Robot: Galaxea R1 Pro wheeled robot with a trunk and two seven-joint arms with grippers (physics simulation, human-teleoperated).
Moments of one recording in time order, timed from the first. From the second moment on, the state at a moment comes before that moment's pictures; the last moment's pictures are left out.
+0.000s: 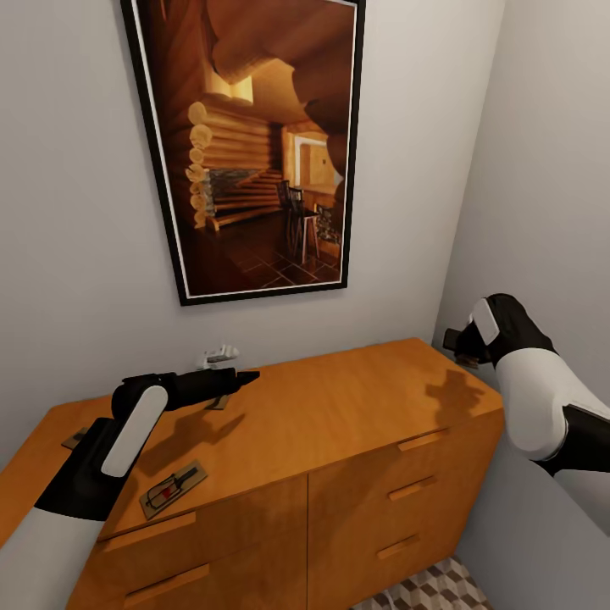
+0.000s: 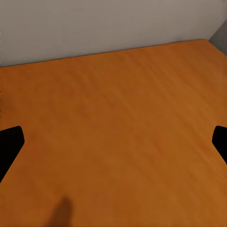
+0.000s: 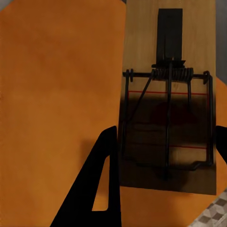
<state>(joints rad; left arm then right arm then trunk) -0.68 0.19 -0.22 -1.43 0.75 0.92 0.03 -1.32 -0.14 -0.40 -0.48 0.02 1.04 -0.24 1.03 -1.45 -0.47</state>
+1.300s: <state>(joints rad) -0.68 0.20 -0.22 -1.43 0.74 0.92 0.03 -1.32 -0.14 -0.40 -0.47 0.02 1.04 -0.25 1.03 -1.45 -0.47</state>
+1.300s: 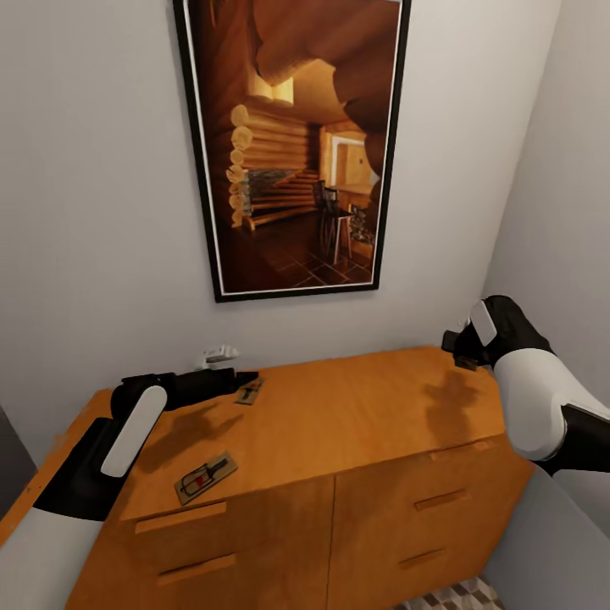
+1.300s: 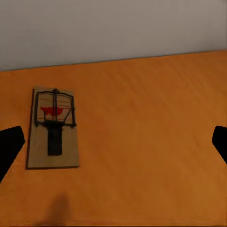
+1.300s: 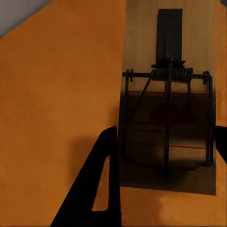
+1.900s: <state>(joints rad) -0.68 0.20 -0.23 -1.40 0.63 0.92 0.10 -1.32 -0.13 -0.39 -0.47 0.03 1.04 -0.25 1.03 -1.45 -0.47</state>
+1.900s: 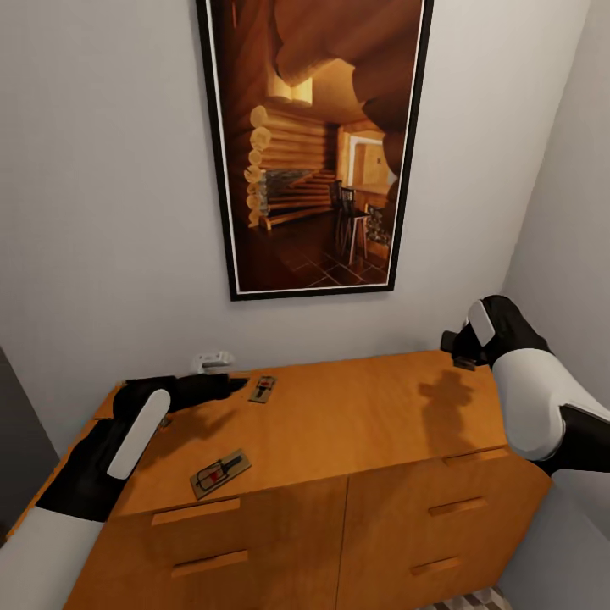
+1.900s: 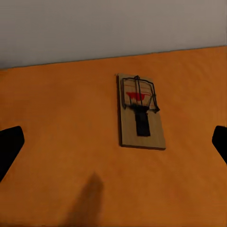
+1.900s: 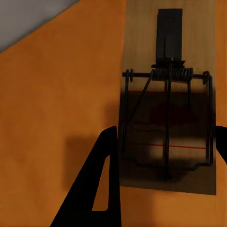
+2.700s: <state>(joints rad) -0.68 -0.06 -0.24 -1.31 0.29 0.91 0.17 -1.32 -0.11 -0.32 -0.40 0.05 1.02 -0.24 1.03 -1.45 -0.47</state>
